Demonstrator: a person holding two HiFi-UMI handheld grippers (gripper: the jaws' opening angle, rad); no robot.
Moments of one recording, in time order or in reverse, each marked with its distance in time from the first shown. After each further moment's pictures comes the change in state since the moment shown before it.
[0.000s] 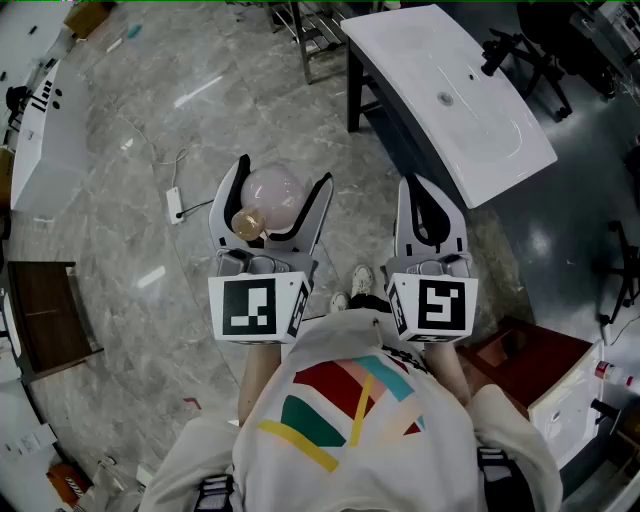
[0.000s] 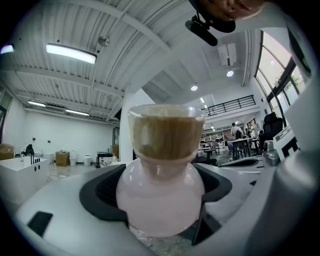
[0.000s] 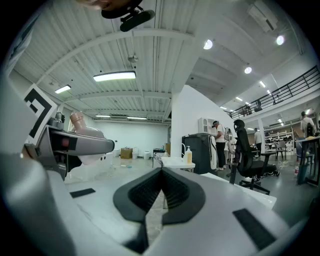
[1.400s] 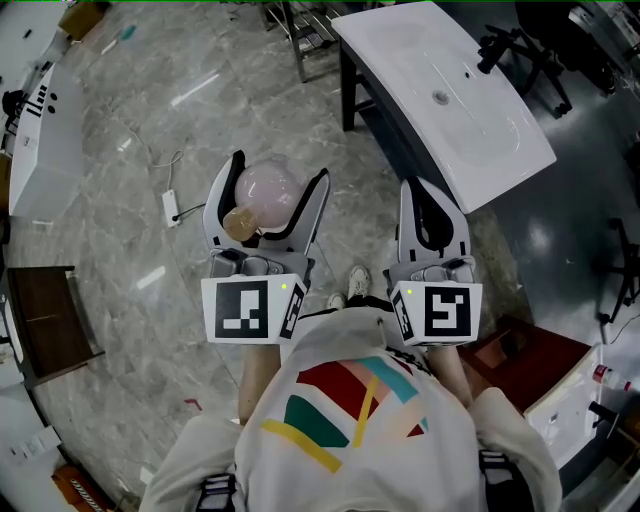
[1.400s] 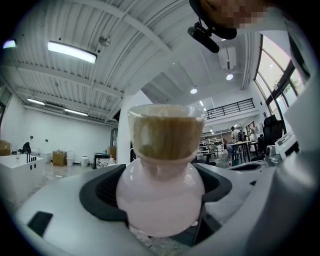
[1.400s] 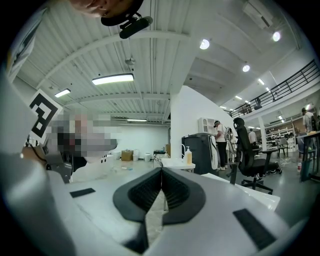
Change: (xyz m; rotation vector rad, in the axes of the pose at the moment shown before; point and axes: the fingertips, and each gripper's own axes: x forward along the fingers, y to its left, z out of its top) left arm 0.031 -0.009 0.003 -0.016 -0.028 -0.019; right arm 0.010 -0.025 -0.004 0.013 -0.019 0.030
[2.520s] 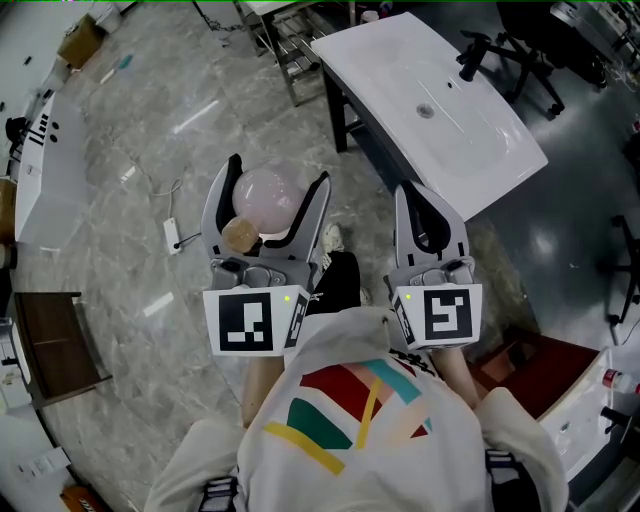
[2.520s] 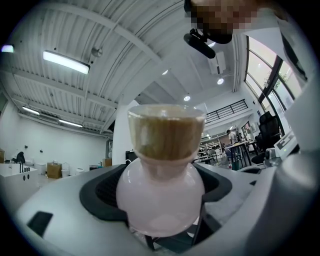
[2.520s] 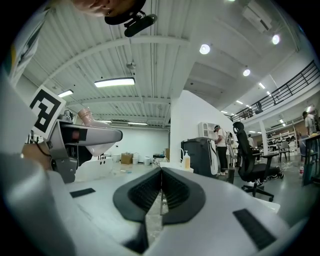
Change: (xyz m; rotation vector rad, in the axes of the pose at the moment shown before) left arm 0.030 -0.041 0.024 0.070 -0.120 -0.027; right arm 0.001 -0.042 0.000 -0.023 -0.052 0.008
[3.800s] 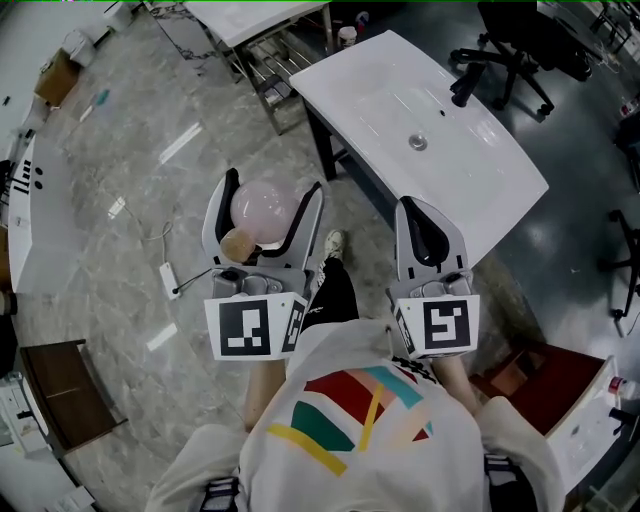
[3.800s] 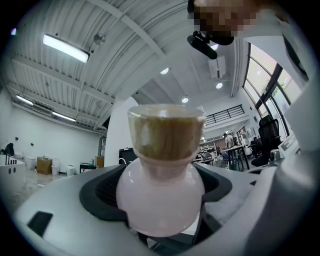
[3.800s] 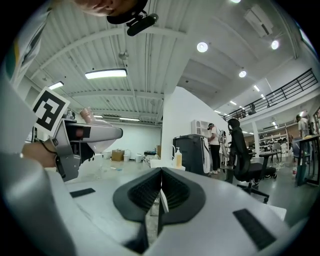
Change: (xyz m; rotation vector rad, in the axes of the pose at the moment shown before) left arm 0.124 0.040 -0.034 -0.039 -0.013 -0.076; right arm 0.099 -0.054 -0.021 -0.005 0.032 -0.097
